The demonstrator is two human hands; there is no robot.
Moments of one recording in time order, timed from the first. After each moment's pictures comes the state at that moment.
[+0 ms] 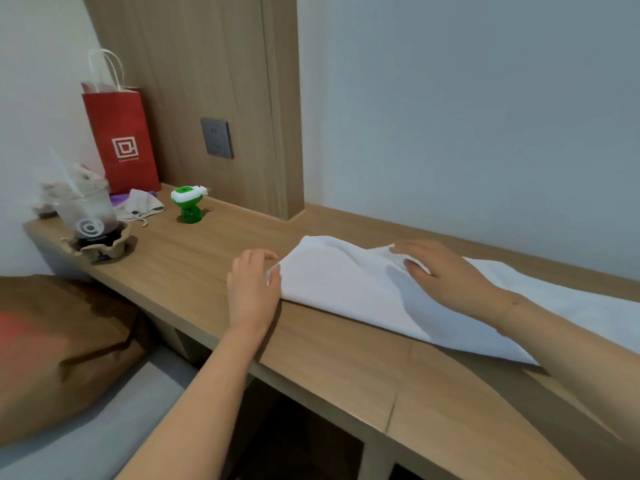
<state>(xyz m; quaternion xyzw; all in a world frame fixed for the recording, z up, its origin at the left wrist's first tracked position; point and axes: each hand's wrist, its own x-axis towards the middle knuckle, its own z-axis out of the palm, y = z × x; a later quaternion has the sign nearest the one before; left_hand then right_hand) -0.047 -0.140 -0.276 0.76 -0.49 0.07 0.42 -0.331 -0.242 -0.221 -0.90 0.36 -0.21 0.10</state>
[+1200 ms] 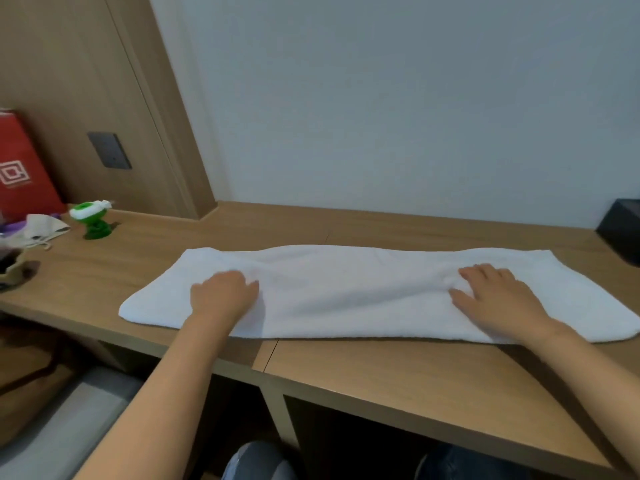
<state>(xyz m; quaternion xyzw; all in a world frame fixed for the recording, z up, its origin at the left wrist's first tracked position) -0.179 -0.129 -0.239 0.84 -0.54 -0.03 0.02 -0.583 -0.178 -0.275 -0.74 0.67 -0.05 0.03</state>
